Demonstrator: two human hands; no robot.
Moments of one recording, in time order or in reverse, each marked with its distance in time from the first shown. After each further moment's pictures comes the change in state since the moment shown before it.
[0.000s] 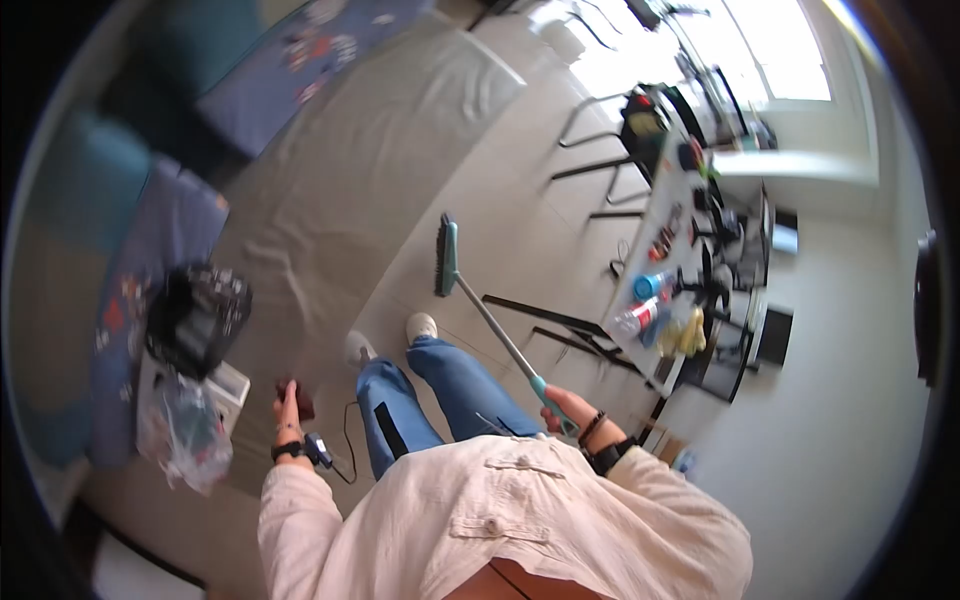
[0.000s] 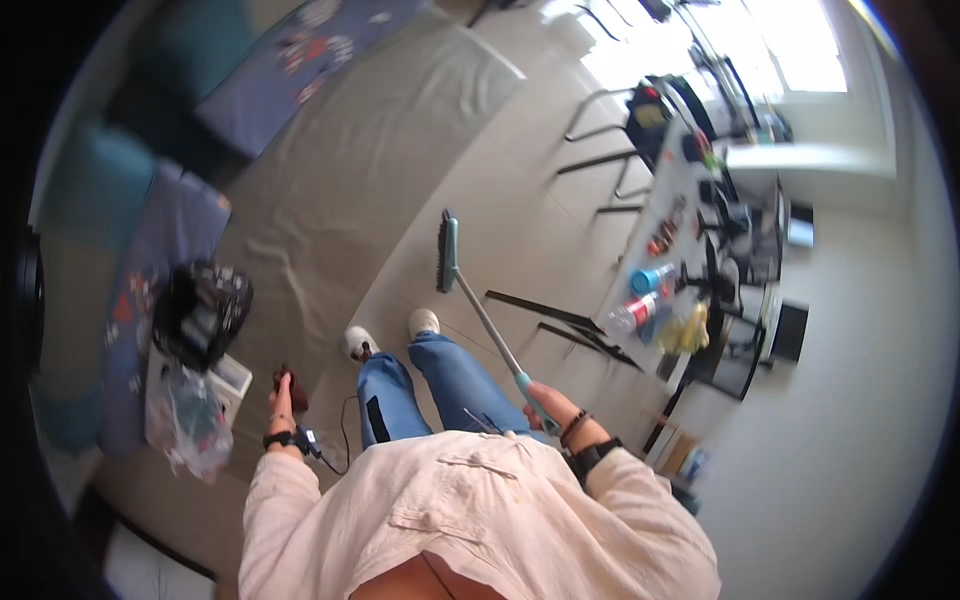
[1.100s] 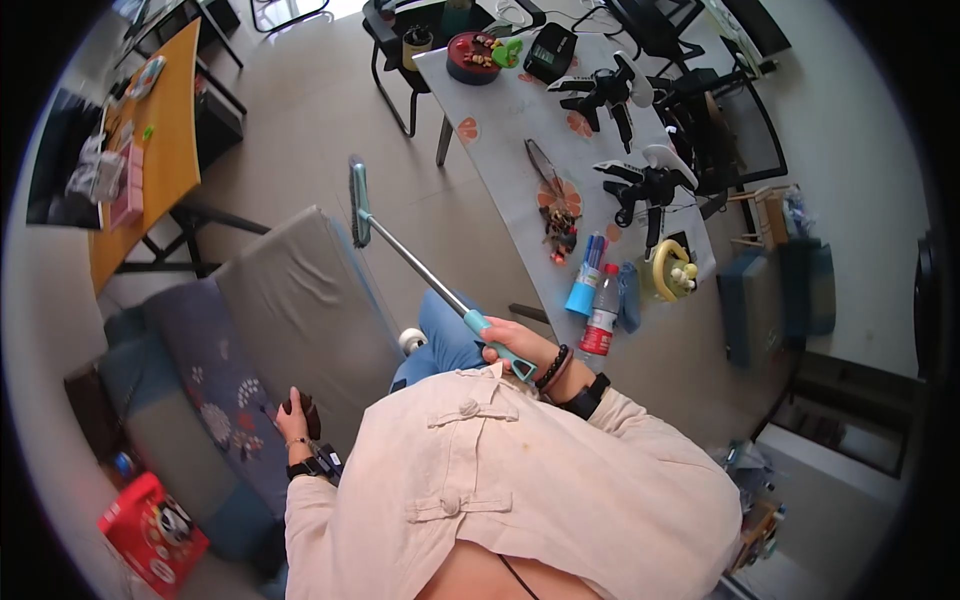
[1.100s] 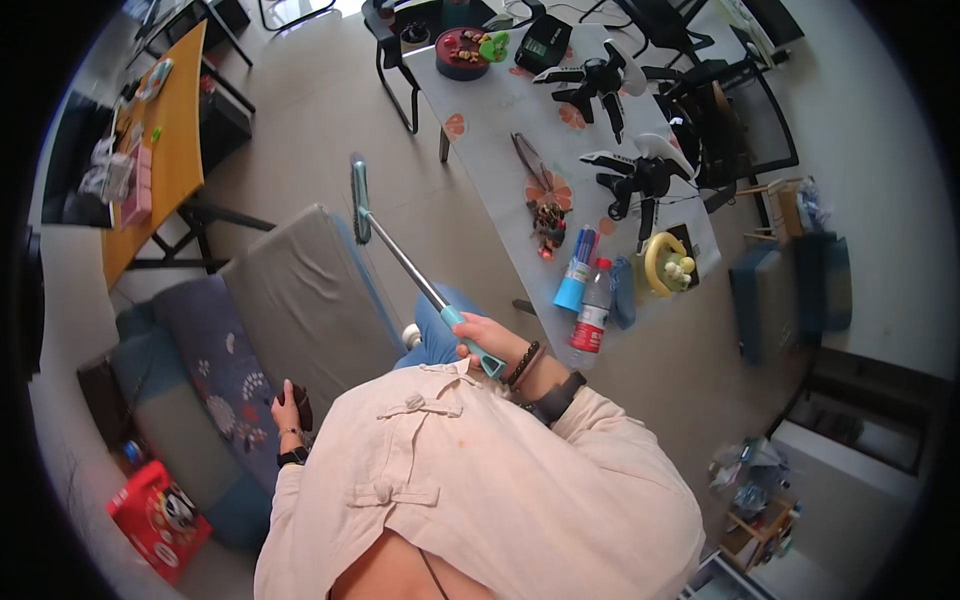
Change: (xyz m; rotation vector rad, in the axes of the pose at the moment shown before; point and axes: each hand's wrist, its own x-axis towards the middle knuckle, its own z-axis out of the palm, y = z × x) left_hand -0.146 0.544 0.428 0.960 -0.219 0.907; right_hand -0.025 -0.330 -0.146 0.869 -0.441 -0.403
